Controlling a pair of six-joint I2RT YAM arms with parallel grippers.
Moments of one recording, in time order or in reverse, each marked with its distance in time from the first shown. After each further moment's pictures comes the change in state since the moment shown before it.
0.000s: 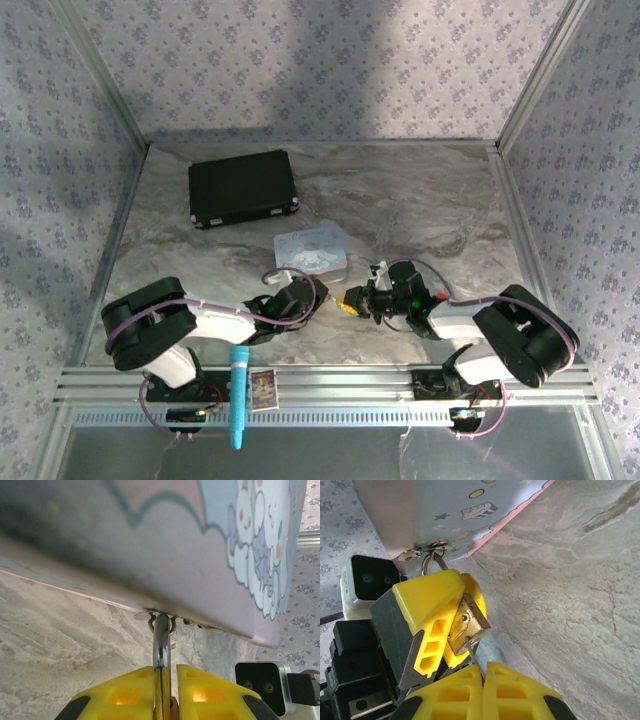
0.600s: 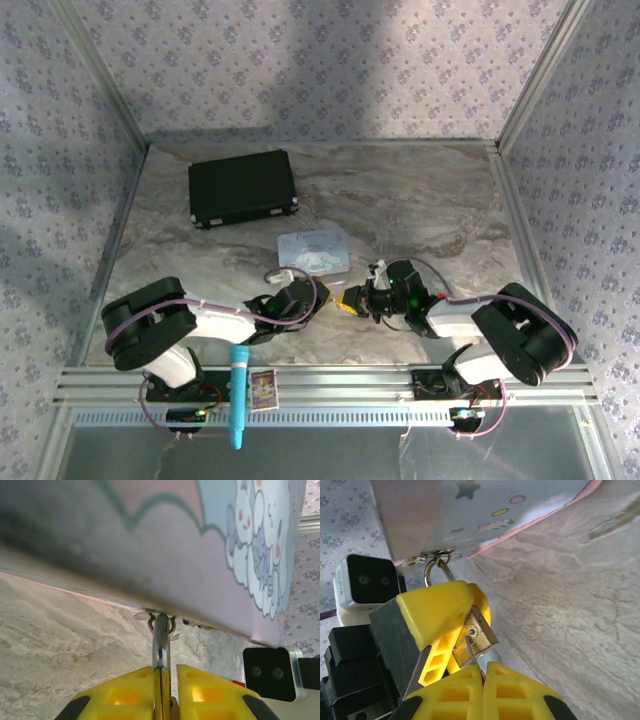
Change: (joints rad) left arm 0.000 0.001 0.002 -0.006 0.039 0.037; right arm 0.006 0.014 0.018 -0.012 0.005 -0.035
